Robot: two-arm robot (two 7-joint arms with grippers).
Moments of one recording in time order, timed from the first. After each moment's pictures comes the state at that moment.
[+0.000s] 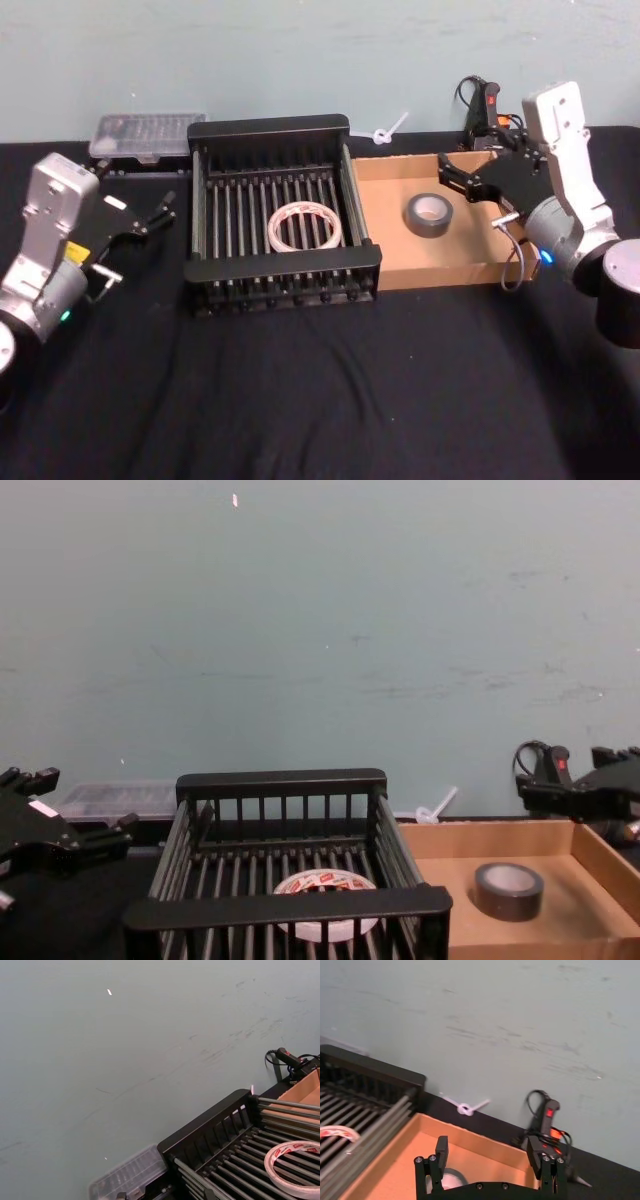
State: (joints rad) left arm -0.20 0.60 0.45 -1.41 -0.25 -0.12 0.03; right arm 0.31 0.29 -0.27 -1.34 0.11 0.11 0.15
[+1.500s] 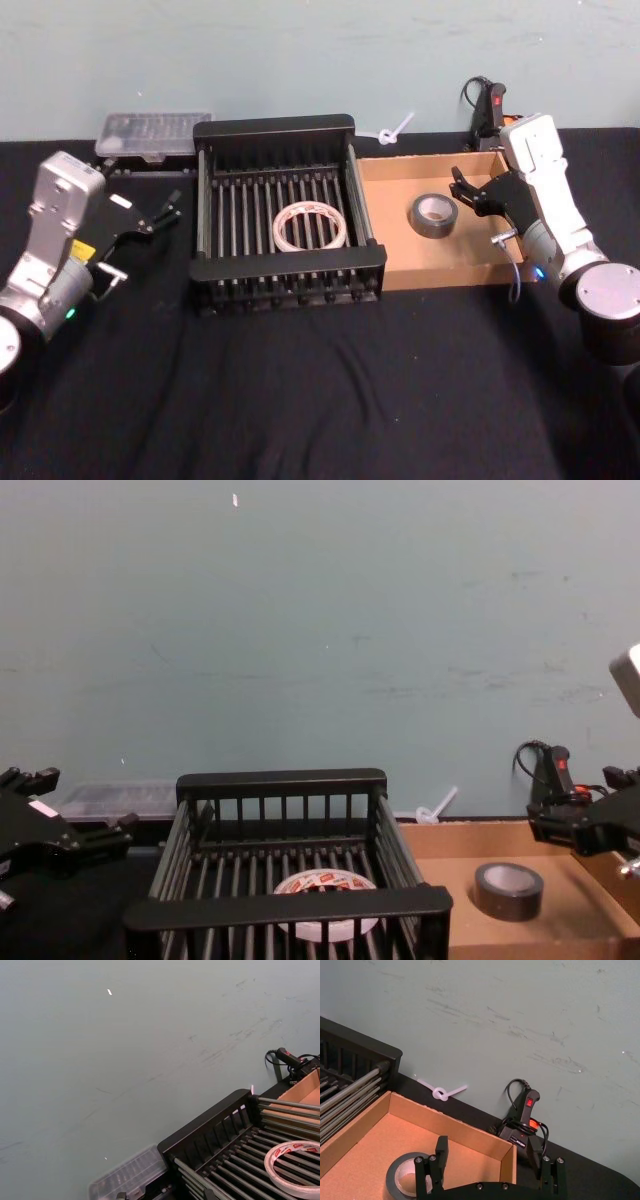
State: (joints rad) left arm -0.20 0.60 0.45 -1.41 -0.25 -0.12 0.03; right arm 0.32 0.24 -0.28 -1.23 -0.08 0.03 0.03
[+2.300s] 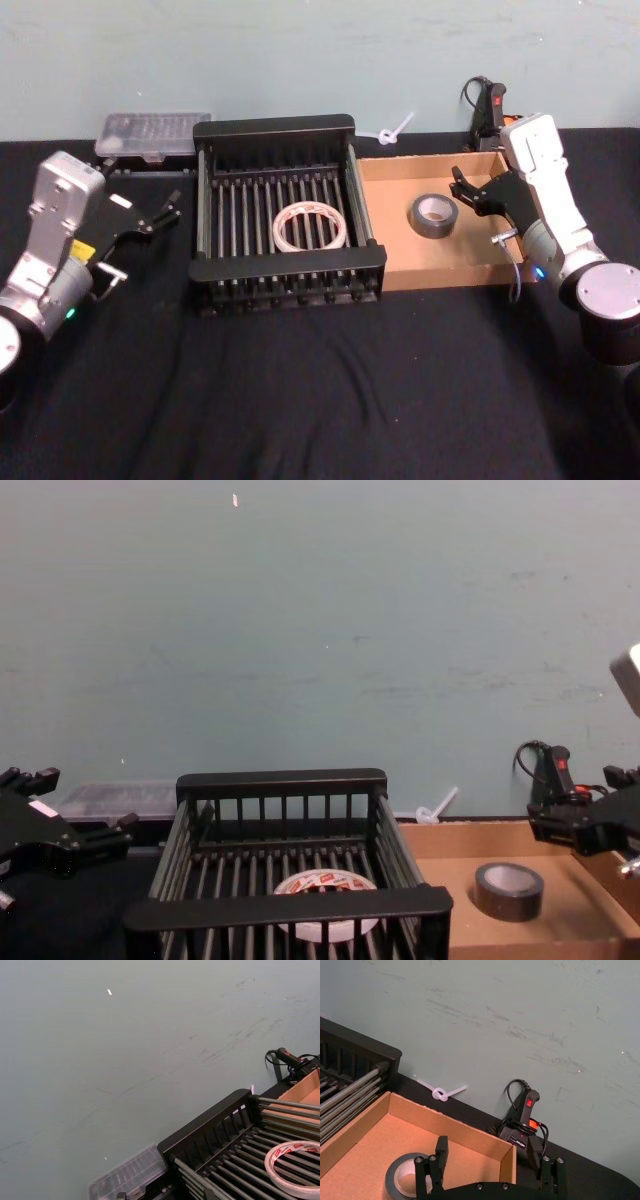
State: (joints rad) left arm -0.20 0.60 0.45 -1.41 -0.25 -0.12 0.03; right arm 0.32 0.24 -0.28 -1.23 -0.08 0.02 0.03
